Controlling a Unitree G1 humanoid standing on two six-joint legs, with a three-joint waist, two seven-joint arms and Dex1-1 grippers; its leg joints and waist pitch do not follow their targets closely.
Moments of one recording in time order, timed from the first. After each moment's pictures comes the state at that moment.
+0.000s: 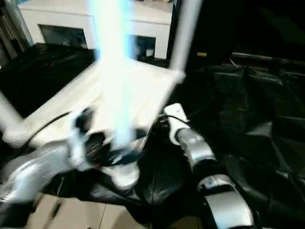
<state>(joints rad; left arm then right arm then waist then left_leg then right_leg) -0.33 0.26 -0.12 -0.14 -0.82 0.73 -1.08 -0.69 -0.11 0.08 0.94 0.00 0.17 0.34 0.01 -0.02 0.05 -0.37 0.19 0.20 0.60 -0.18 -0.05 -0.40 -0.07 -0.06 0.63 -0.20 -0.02</state>
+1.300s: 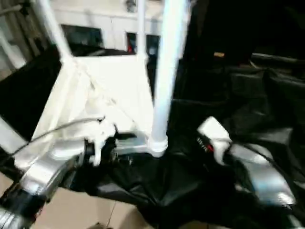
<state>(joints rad) -0.40 0.37 -0.33 0.24 -0.20 0.21 -0.91 -0.15 -0.64 0.07 0.05 0.14 0.38 0.88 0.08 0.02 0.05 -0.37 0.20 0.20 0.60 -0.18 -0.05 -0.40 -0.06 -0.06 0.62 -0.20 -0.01</state>
